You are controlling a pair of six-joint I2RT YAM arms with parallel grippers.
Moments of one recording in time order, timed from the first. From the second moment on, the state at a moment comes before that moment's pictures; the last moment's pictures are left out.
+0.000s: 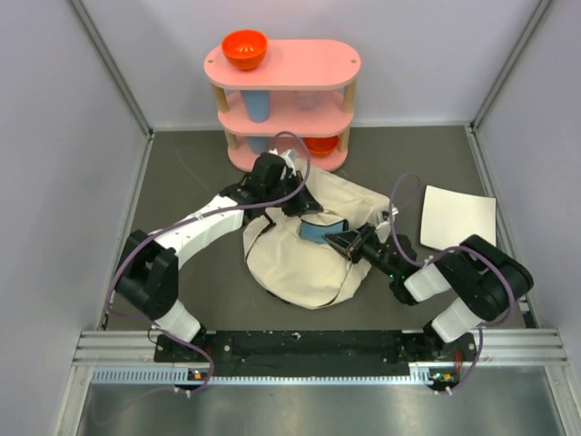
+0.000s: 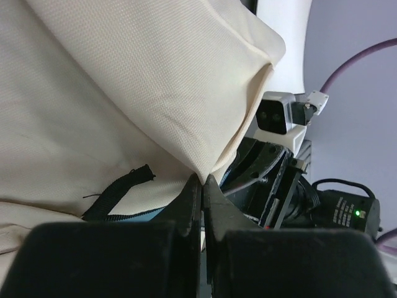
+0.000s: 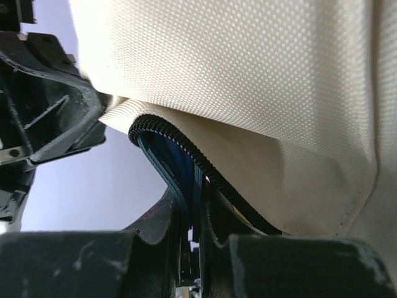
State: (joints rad) left arm -0.60 1.62 1.21 -0.21 0.39 -0.82; right arm 0.60 1.58 0.21 1.26 -0.19 1.45
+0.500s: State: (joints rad) left arm -0.61 1.45 0.97 0.01 0.36 -1.06; right arm 0.44 1.37 0.19 1.16 -0.34 1.38
